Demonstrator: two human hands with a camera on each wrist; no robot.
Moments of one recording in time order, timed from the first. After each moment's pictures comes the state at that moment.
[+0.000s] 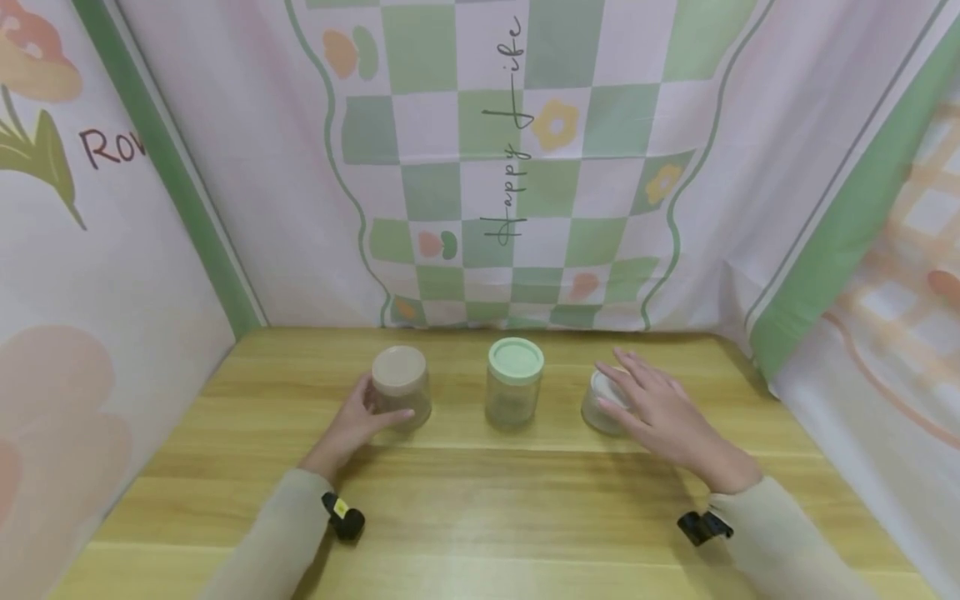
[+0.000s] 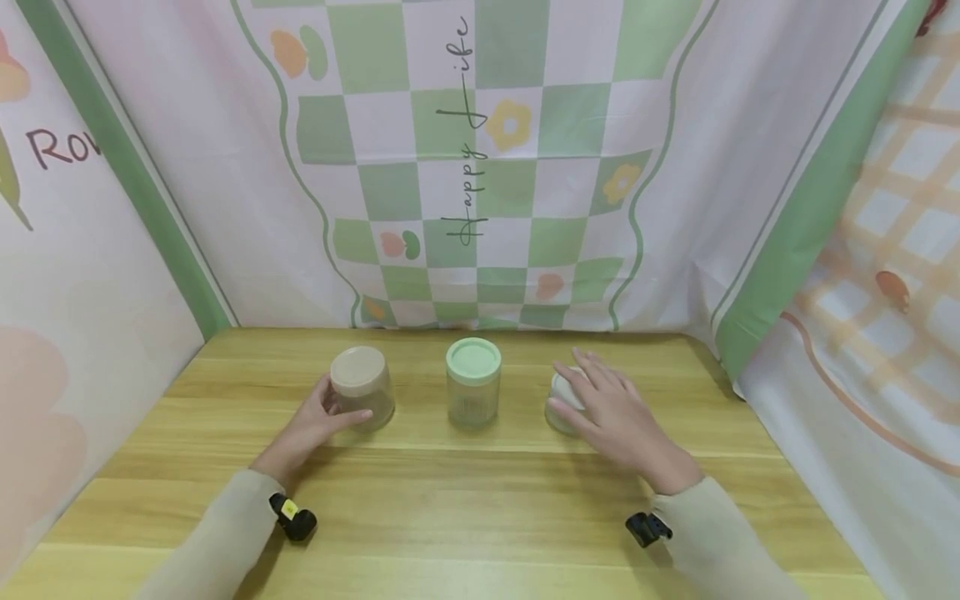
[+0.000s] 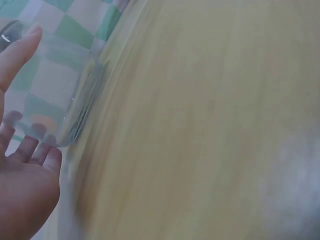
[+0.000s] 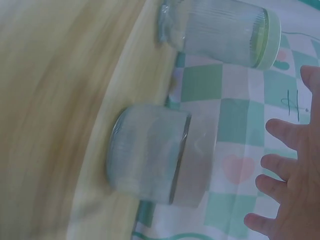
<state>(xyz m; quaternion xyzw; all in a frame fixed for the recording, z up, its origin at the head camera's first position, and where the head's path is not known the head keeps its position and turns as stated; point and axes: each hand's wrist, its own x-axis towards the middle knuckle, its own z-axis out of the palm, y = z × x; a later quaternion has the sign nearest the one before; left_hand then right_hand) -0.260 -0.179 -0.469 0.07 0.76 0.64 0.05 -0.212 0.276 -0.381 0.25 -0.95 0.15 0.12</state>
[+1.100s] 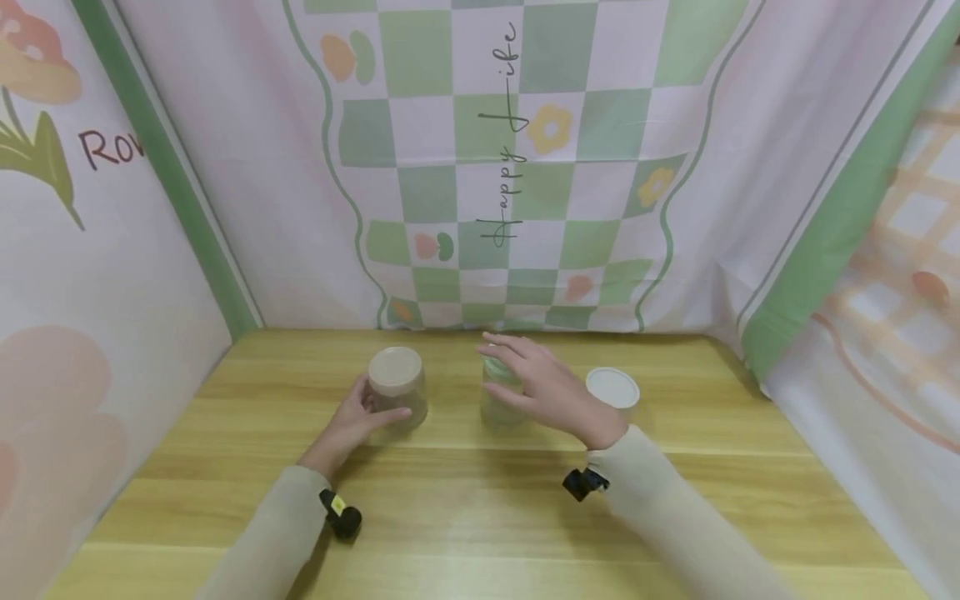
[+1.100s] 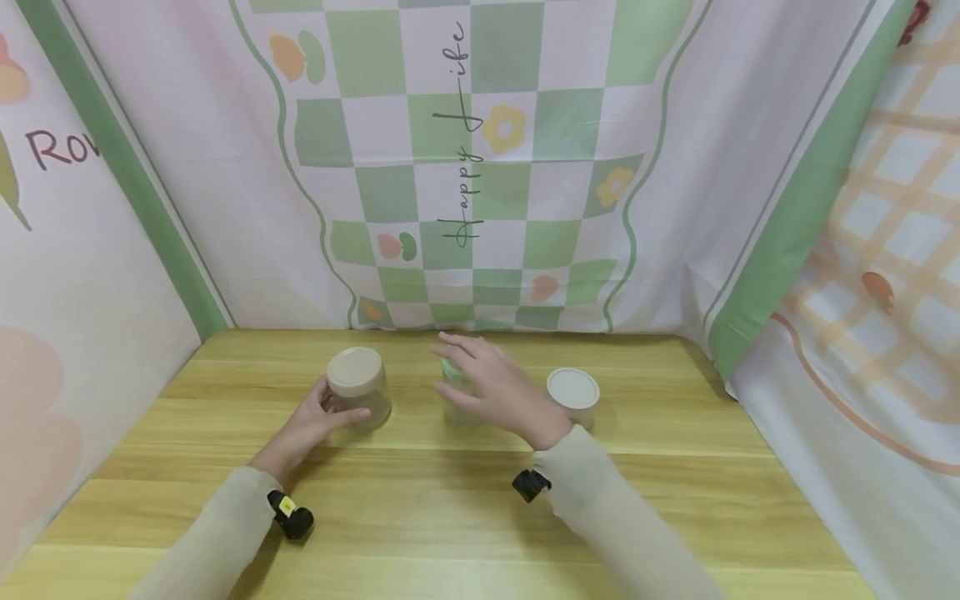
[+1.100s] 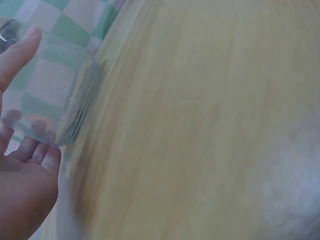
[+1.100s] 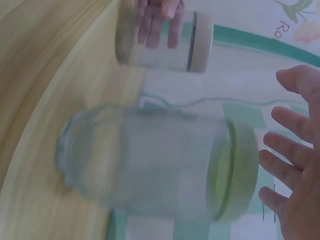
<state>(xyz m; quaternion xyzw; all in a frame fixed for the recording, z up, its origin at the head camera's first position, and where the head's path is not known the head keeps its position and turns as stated) -0.259 -0.176 -0.466 0.05 0.76 0.65 0.06 -0.247 0.148 -0.355 0.41 -0.88 0.19 0.16</state>
